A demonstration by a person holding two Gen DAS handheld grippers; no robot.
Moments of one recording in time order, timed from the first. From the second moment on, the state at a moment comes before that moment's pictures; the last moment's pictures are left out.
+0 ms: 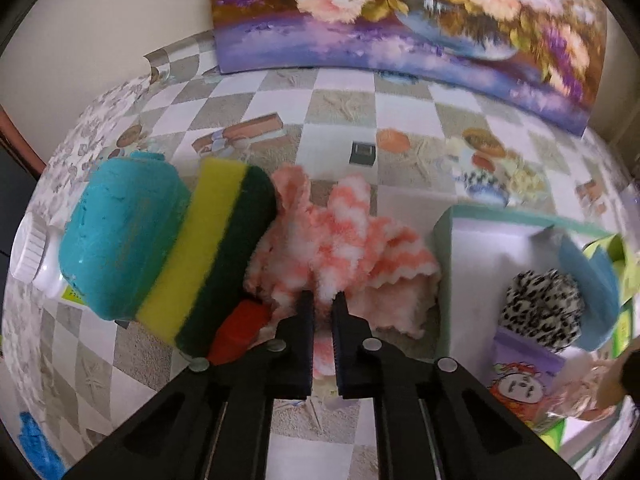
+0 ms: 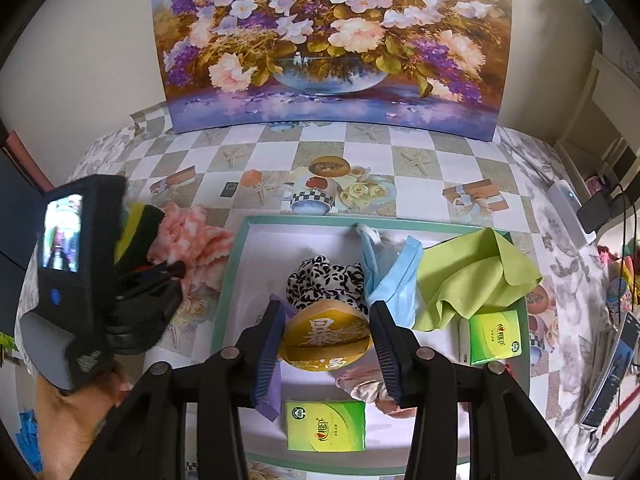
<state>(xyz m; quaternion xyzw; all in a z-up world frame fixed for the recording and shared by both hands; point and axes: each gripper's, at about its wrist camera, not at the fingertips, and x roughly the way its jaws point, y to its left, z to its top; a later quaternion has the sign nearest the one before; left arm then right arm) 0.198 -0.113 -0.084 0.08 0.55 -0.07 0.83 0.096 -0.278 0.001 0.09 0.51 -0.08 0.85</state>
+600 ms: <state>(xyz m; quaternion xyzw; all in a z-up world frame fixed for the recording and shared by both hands) 0.160 -0.109 0.037 -0.03 0.44 -0.17 0.88 0.078 -0.312 0.022 0.12 0.48 -0.12 0.86</state>
